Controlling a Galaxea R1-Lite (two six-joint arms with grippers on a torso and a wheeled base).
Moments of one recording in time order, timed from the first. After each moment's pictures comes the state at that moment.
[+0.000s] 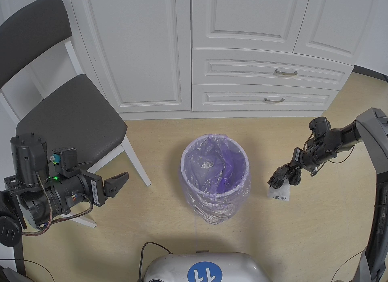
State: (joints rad) left arm -0.44 1.40 -0.47 -0.55 0.09 -0.09; right arm -0.01 2.34 -1.51 0.10 0.18 0.42
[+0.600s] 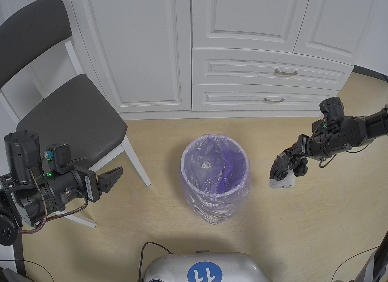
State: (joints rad) left arm -0.42 1.37 -0.47 -0.55 0.09 -0.09; right arm 0.09 1.97 -1.23 0.02 0.16 0.30
